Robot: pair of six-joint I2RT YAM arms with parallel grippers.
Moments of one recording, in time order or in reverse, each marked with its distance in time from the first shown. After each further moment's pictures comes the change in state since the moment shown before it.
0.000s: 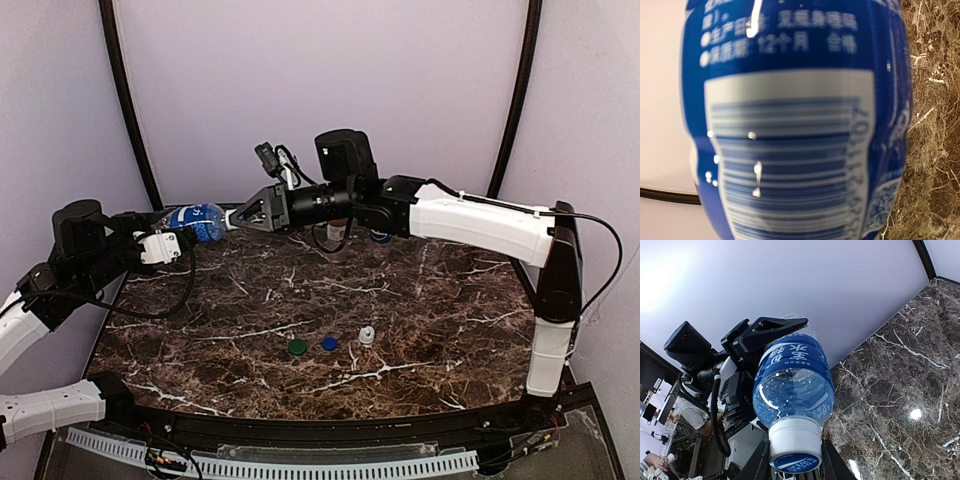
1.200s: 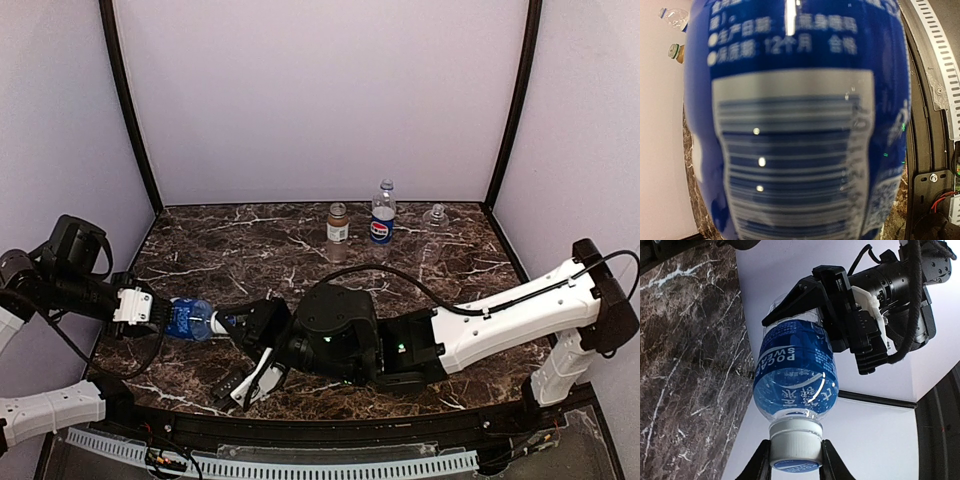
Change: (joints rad) left arm 0.008 -0.015 0.190 -0.870 0.532 -0.150; right arm 0.532 -0.205 -0.533 0.373 0.956 -2.208
